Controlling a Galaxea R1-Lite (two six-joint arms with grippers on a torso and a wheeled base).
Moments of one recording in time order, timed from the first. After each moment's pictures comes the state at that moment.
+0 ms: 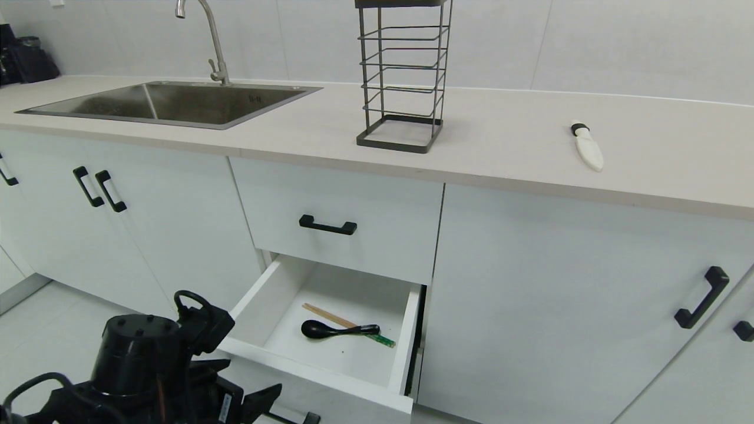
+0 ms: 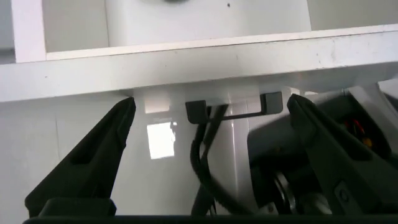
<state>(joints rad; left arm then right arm) -0.39 1.73 -0.09 -0.92 -0.07 -0.04 0.00 0.01 0.00 0.01 0.03 0.02</state>
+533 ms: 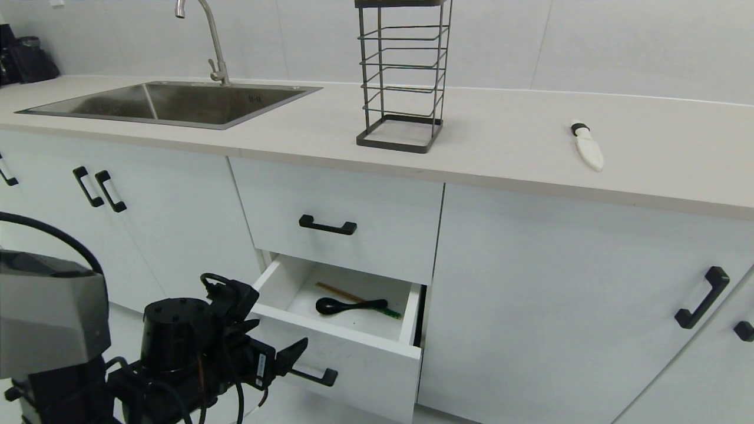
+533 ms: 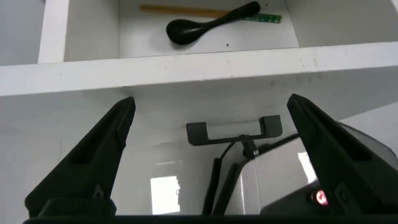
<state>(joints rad) -0.40 2.02 -0.13 -1.37 -0.05 -0.04 0.00 0.01 0.00 0.01 0.03 0.02</state>
